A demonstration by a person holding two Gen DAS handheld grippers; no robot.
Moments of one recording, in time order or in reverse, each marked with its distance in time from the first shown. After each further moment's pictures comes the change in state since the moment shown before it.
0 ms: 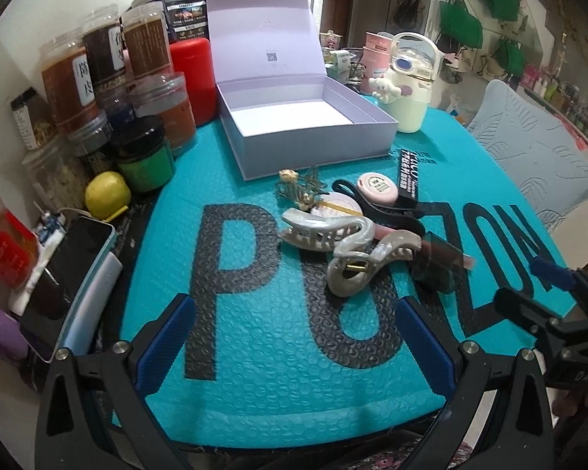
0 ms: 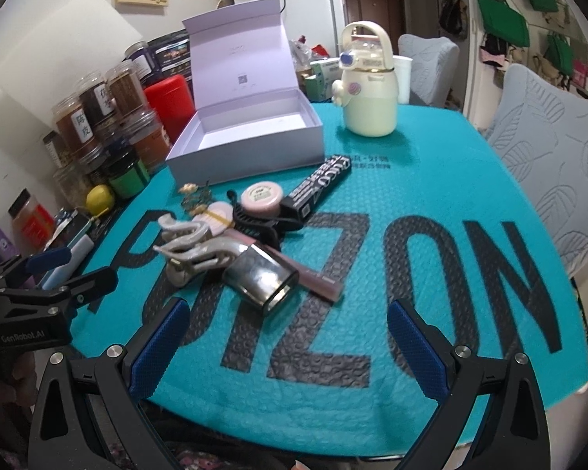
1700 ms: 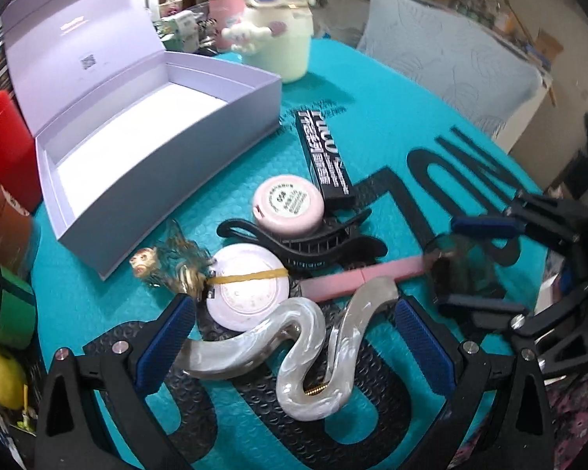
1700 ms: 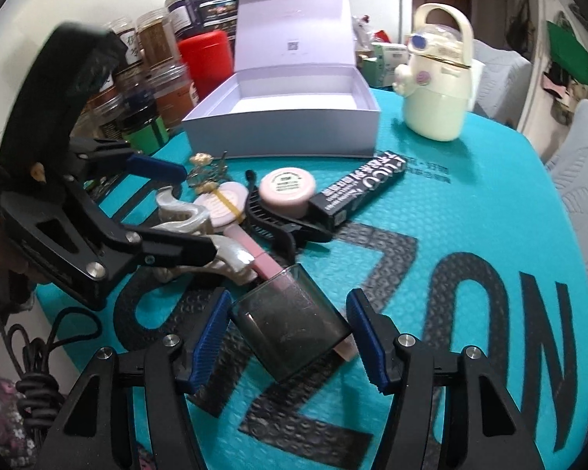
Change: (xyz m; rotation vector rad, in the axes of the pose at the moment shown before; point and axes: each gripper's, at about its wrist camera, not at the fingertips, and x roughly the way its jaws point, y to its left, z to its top) left arm 0.104 -0.051 0.068 0.458 0.195 -0.306; right arm 0.057 -0.001 0.018 -0.203 0.074 0.093
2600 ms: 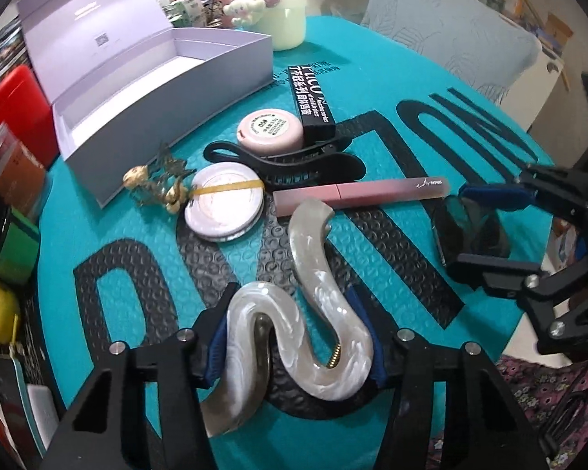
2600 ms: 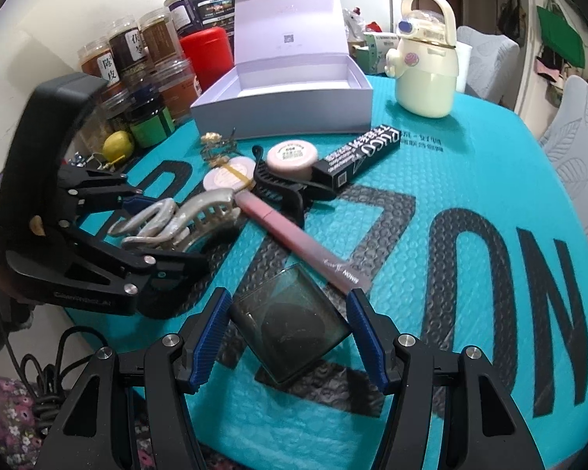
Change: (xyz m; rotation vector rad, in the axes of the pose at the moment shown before) left arm -0.012 -0.027 -0.047 -0.041 0.033 0.065; right arm -0.014 0.006 -0.028 0.041 0.017 0.018
